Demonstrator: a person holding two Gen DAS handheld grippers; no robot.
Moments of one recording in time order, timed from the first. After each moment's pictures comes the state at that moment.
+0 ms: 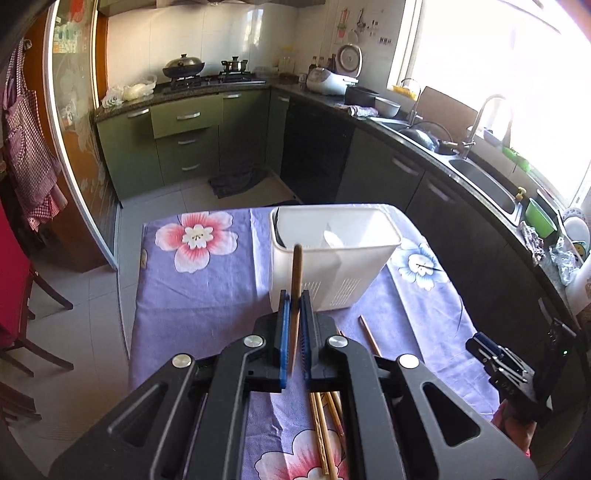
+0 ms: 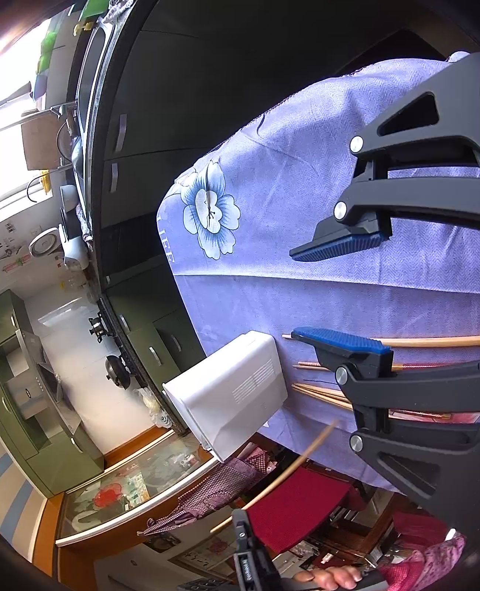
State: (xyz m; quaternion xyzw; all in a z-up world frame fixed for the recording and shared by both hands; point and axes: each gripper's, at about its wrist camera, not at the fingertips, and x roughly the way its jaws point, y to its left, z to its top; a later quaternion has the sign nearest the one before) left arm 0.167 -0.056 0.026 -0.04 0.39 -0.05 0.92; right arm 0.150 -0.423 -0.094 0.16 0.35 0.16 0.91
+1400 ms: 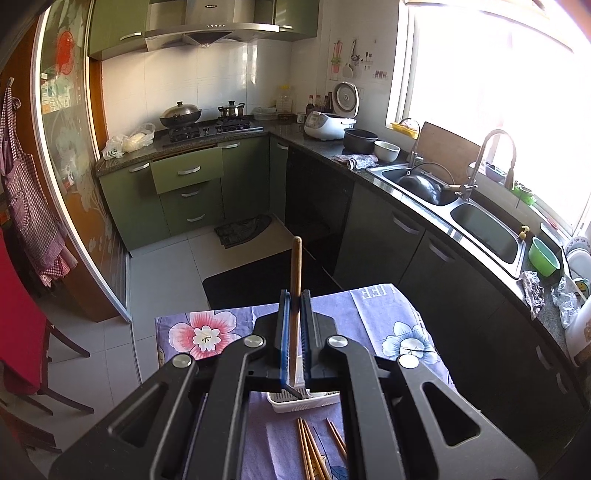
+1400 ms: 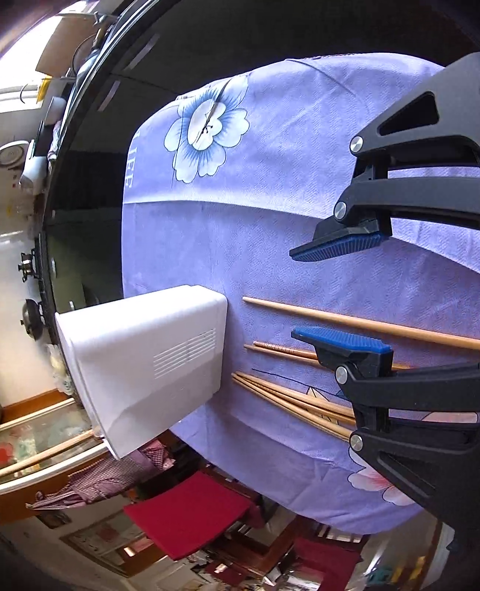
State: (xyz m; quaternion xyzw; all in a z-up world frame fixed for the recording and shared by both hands) left arm 0.260 -0.079 0.152 -0.01 0.35 -0.03 0.94; right arm 0.219 -0.324 -0.120 -0.01 0.46 0.23 0.85
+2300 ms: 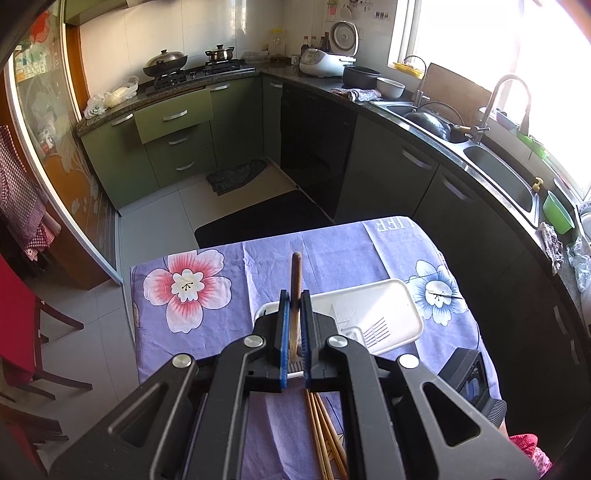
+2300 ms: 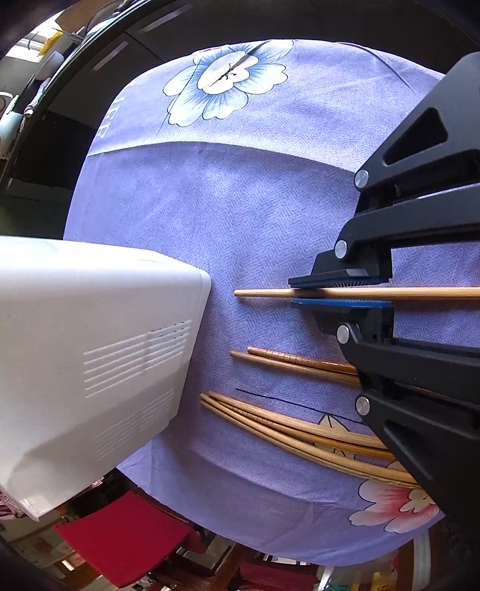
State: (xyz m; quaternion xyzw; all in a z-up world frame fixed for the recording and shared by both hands) left arm 0.292 -0.077 0.042 0.00 0.44 -0.04 0.90; right arm 0.281 -0.244 -0.153 -0.10 0.55 0.22 0.80
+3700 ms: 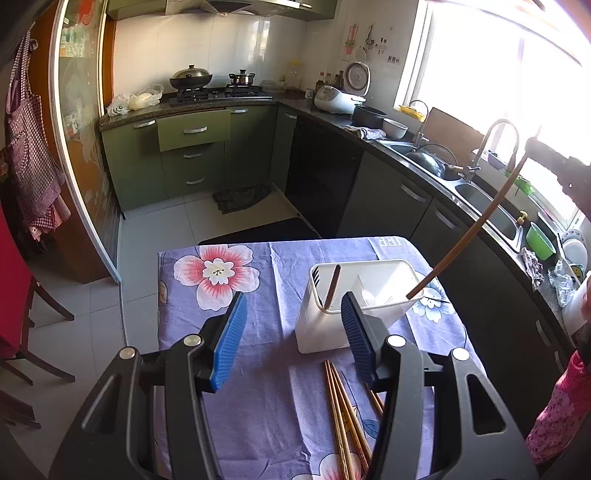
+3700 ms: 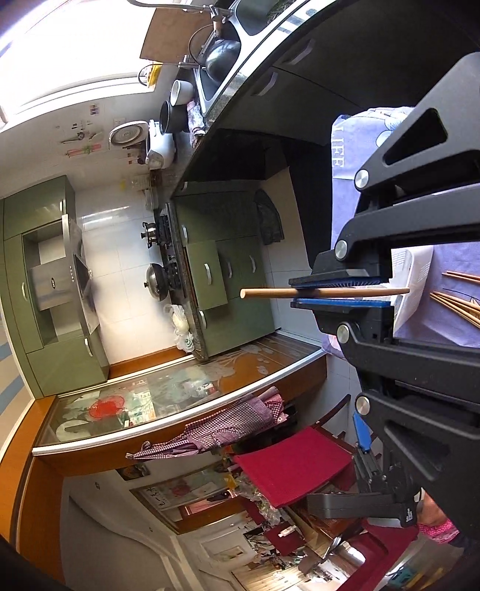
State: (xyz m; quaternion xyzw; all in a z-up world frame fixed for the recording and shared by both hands) left arm 0.197 -0.008 0.057 -0.05 0.37 -0.04 0.92; right arm 0.273 -0.301 0.195 0.06 0.26 0.29 0.92
